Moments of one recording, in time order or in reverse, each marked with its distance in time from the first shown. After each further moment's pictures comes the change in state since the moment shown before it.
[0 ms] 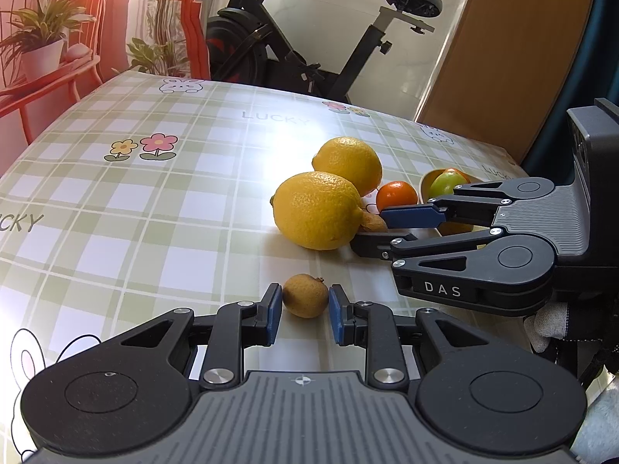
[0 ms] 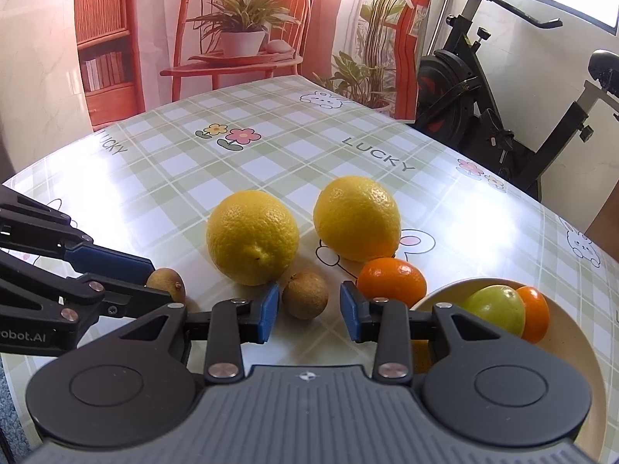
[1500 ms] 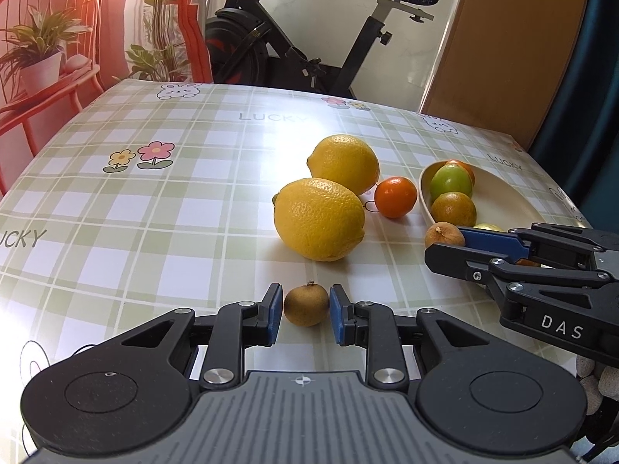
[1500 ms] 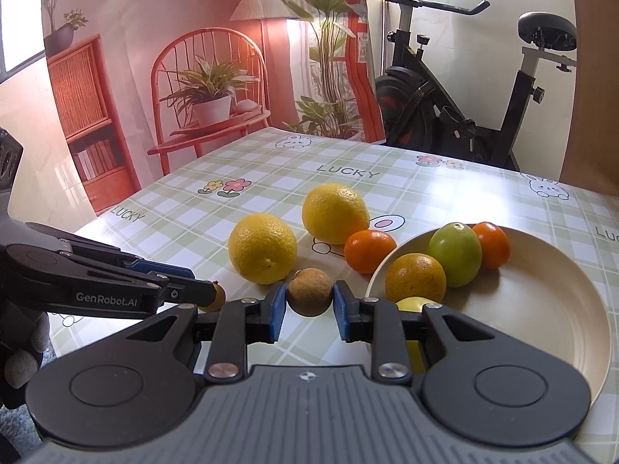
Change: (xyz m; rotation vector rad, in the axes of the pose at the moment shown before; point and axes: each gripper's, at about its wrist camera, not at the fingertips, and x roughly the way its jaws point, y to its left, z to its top) left arm 0.003 -0.009 0.004 0.047 0.019 0.047; right arm -0.073 -0.004 -0.042 0.269 -0.174 0.009
